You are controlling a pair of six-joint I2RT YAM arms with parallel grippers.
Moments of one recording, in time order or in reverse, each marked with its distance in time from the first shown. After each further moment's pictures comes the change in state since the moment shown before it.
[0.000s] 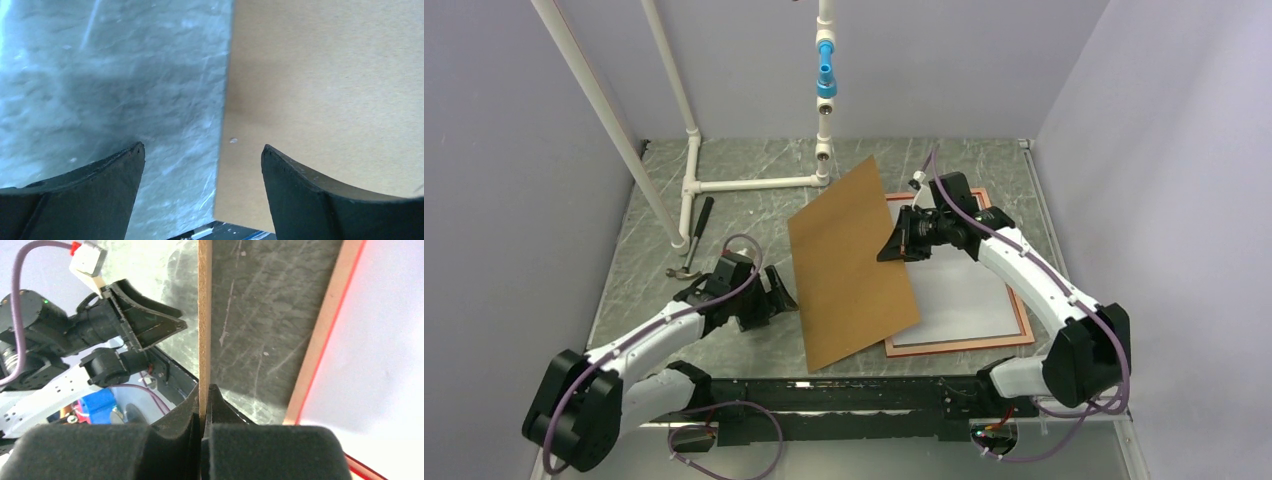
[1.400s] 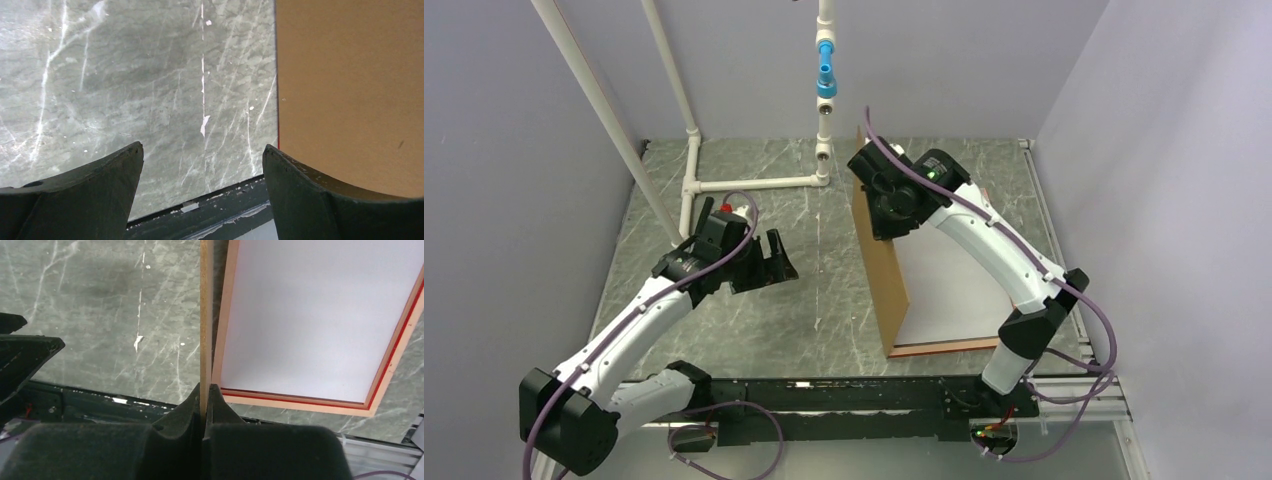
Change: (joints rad) left arm -0.005 -0.056 0.415 -0.392 -0.059 0.197; right arm 0.401 0.330 0.923 -0.864 0.836 -0.030
